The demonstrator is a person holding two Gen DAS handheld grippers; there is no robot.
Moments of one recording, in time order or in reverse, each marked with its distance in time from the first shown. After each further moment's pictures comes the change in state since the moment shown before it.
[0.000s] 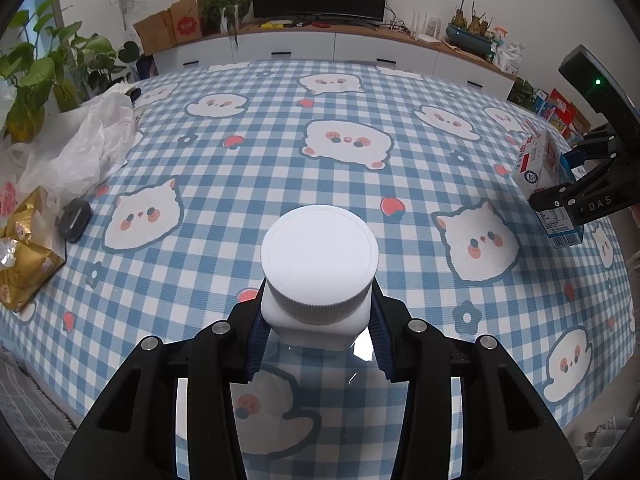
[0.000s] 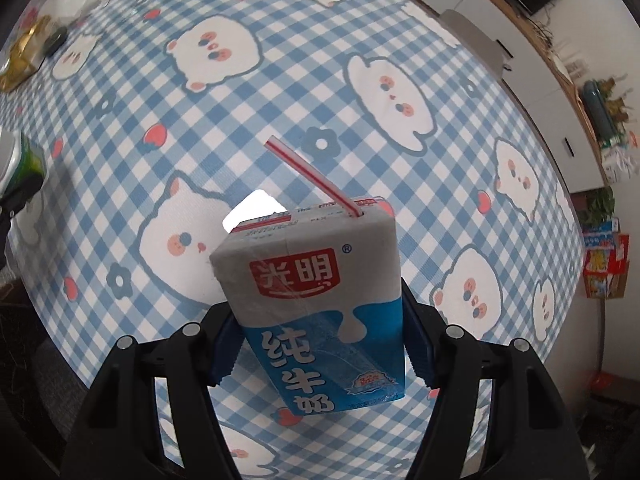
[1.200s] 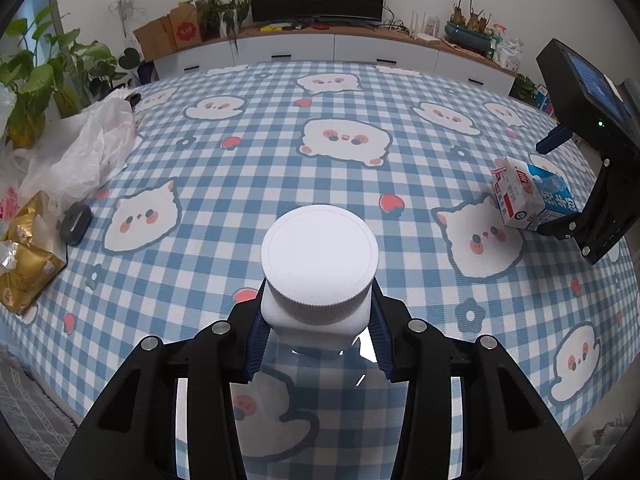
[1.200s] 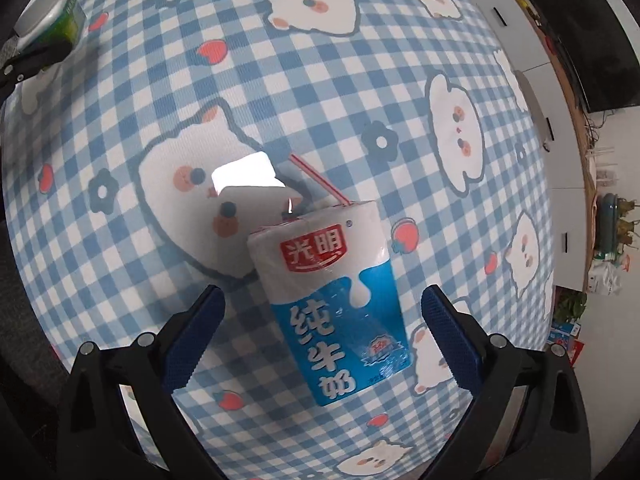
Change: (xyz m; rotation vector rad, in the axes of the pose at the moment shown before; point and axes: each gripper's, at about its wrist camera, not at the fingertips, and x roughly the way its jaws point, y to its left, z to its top) left arm 0.005 -0.007 -0.003 0.023 -0.006 0.020; right arm 0.041 0.062 0.005 -0.508 0.083 -0.074
